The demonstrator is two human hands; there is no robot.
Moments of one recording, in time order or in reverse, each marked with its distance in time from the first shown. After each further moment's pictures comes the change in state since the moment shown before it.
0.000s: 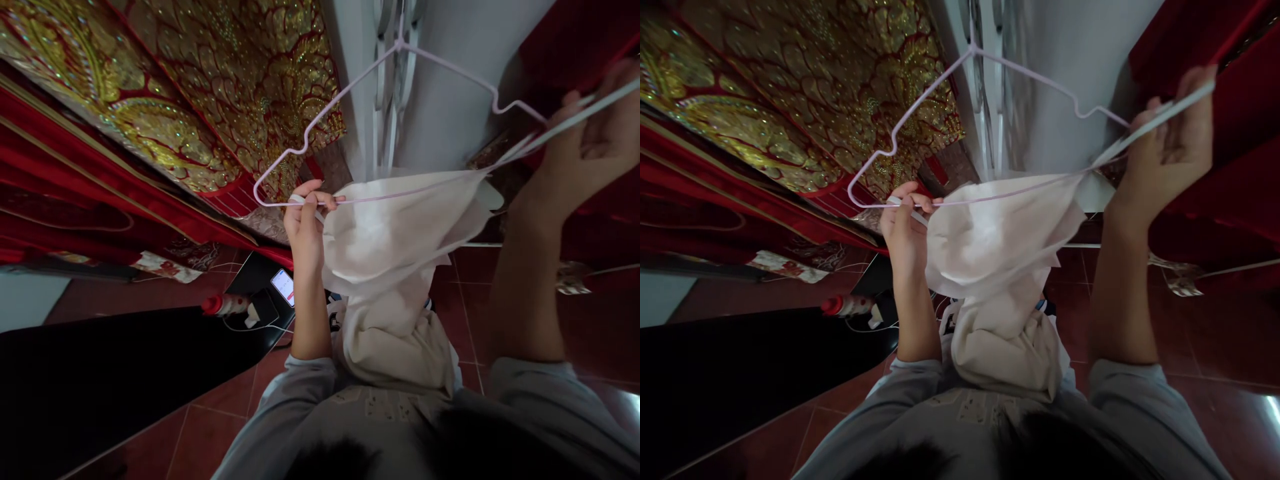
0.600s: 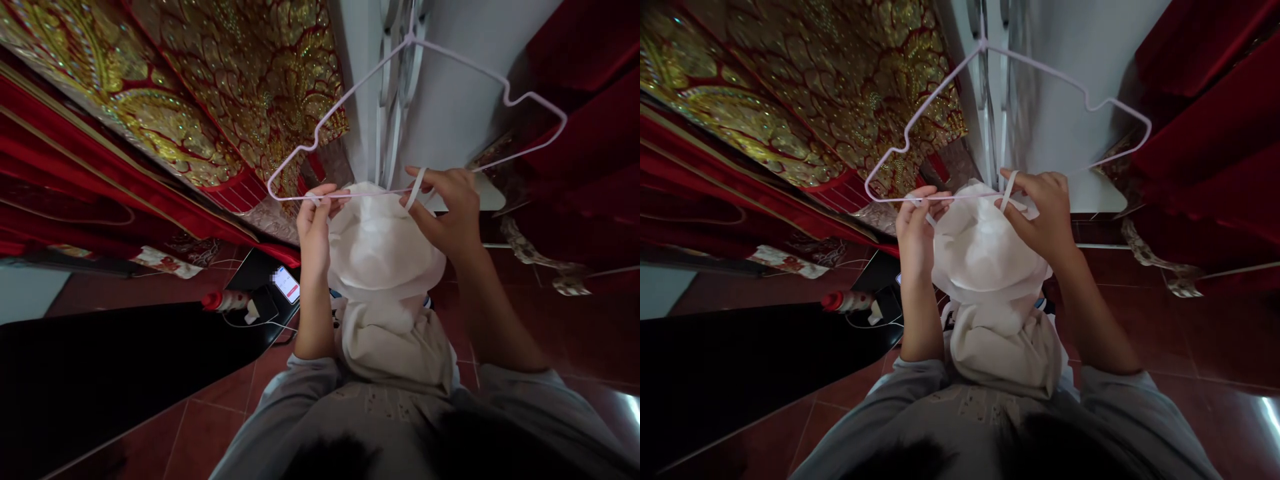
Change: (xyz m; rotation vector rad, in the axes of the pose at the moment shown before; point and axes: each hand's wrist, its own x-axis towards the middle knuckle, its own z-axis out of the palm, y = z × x) left_hand -0.011 -0.019 -0.008 0.027 -0.066 -0.053; right_hand -0.061 -0.058 0.051 -0.370 -0.607 0.015
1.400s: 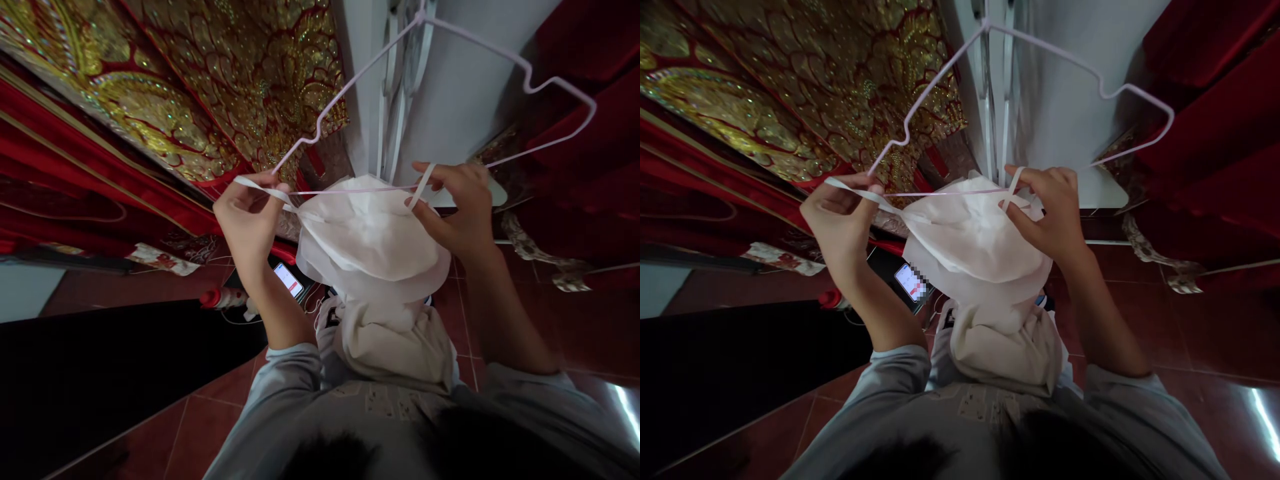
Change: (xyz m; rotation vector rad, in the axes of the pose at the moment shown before) left_hand 0.024 0.070 -0.055 0.510 0.168 0.263; right_hand -0.004 -0.004 -0.012 -0.021 -0.042 -0.027
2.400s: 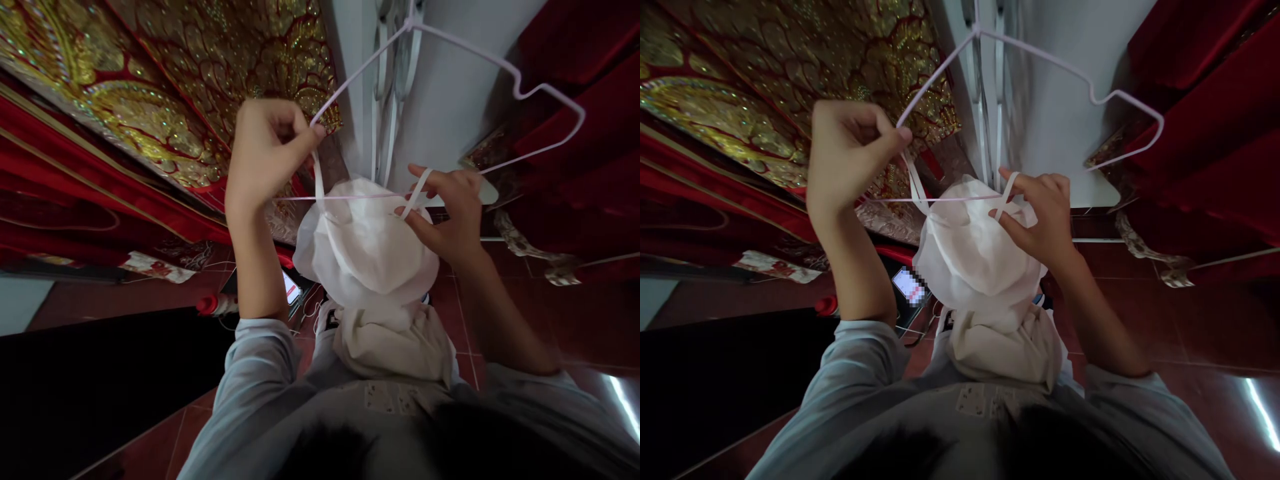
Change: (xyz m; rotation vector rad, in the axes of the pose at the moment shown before) left_hand 0.082 0.035 0.038 0.147 -0.632 0.270; right_hand -0.008 -0.006 0.004 -0.024 0.080 -0.029
